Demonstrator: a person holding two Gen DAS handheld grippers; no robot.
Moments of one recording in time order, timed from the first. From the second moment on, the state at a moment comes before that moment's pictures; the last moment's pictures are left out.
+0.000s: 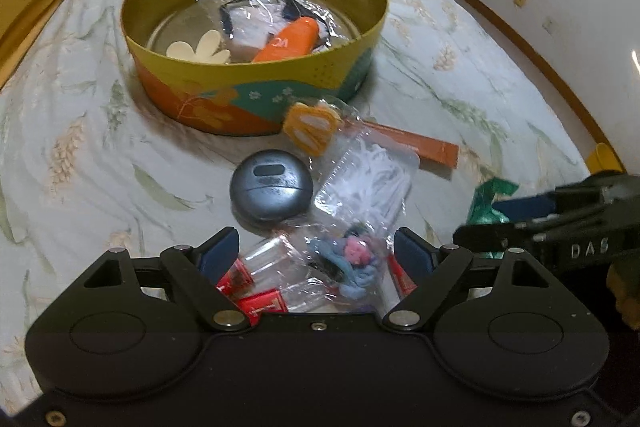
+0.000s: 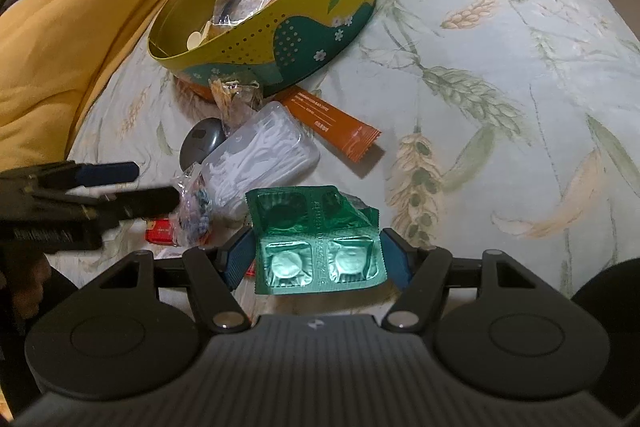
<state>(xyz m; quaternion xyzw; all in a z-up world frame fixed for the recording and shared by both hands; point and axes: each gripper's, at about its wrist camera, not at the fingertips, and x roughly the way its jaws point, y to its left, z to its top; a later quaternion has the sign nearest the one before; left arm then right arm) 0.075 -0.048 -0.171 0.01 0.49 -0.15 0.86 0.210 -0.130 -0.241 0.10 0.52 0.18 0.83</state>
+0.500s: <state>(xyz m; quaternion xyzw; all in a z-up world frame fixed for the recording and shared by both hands) 0.077 -0.058 -0.187 0.00 0.50 -0.16 0.85 0.205 -0.146 -0.223 0.13 0.49 0.16 0.85</state>
